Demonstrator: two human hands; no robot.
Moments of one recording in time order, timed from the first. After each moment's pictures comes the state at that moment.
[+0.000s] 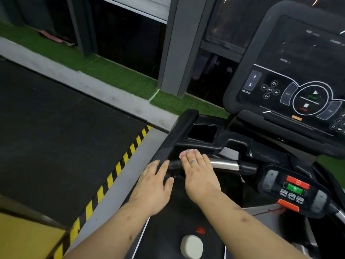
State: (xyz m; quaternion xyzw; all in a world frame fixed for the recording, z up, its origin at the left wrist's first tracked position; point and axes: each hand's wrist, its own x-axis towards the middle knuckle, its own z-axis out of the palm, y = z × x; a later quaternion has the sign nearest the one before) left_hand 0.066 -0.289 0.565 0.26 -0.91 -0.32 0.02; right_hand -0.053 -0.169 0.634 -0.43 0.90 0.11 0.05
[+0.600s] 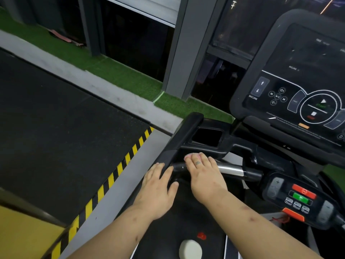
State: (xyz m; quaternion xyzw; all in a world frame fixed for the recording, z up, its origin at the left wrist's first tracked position) left_hand 0.067 -0.283 0.562 0.26 -0.92 -0.31 0.01; right_hand -0.063 -0.172 0.638 -0.44 0.88 0.13 0.06
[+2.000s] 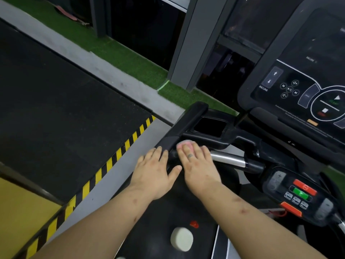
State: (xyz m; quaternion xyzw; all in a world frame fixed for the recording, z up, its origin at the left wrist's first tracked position) left_hand 0.063 -0.284 0.568 0.28 -0.94 -0.19 -0.03; right_hand -0.052 -0.173 0.623 -0.50 0.84 0.19 0.05
